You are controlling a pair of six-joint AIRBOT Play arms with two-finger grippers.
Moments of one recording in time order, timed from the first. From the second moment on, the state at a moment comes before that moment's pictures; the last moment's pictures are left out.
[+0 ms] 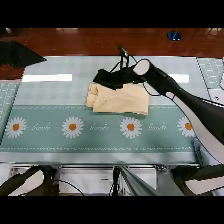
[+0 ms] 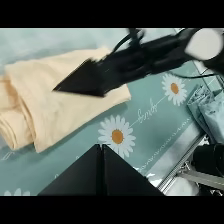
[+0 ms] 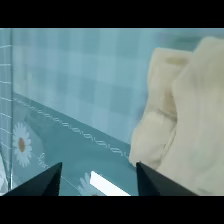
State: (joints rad) left arm 0.21 -1.12 1.49 0.63 -1.57 -1.13; right arm 0.50 -1.66 1.49 -0.70 0.77 1.60
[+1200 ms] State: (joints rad) left arm 0.19 -1.18 1.25 0.70 -1.50 -1.03; right arm -0.02 -1.64 1.08 -0.75 1.06 1.40
